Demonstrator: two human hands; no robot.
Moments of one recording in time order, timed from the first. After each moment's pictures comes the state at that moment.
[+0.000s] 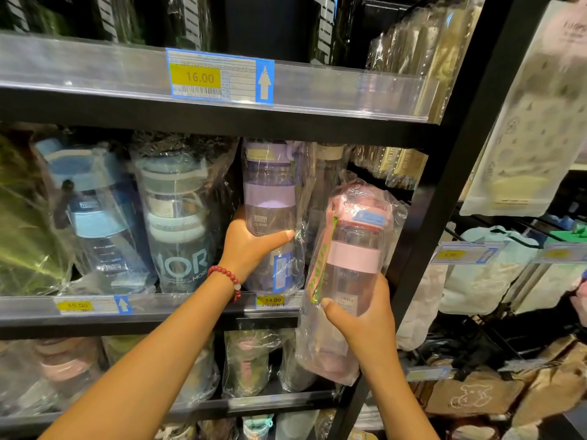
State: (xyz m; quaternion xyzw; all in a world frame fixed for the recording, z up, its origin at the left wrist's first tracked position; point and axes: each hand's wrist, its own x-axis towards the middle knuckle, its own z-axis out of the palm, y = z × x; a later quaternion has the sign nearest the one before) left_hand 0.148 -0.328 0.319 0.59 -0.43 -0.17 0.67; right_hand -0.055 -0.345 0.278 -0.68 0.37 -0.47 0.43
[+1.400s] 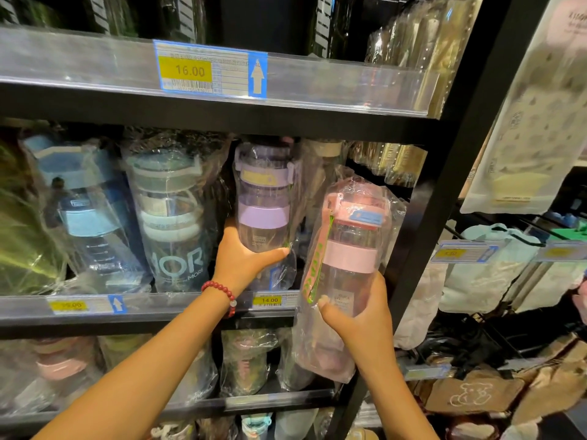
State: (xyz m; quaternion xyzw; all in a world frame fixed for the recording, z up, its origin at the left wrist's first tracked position) left_hand 0.150 -0.328 0.293 0.69 -0.37 -0.10 0.62; right_hand -0.055 -0.347 0.276 -0.68 0.35 -0.48 0.44
